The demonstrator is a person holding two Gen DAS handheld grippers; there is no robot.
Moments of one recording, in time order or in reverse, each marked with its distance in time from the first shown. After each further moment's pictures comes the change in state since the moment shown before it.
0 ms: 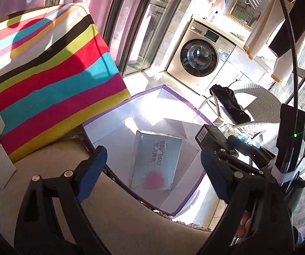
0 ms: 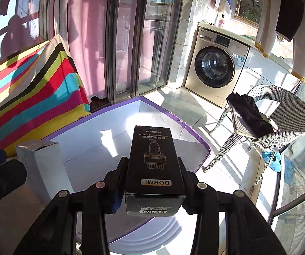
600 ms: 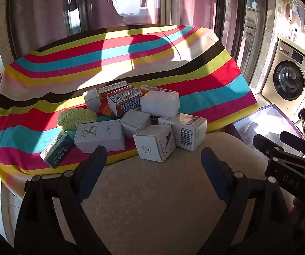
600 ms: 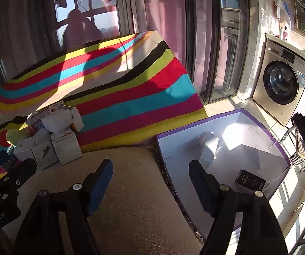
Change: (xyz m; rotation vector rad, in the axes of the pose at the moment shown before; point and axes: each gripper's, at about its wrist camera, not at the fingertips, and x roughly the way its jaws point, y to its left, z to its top) left arm -0.136 0.110 -0.068 -0.133 -0.157 0.695; right arm -0.063 0.160 -0.016 -0.219 -0.018 0.455
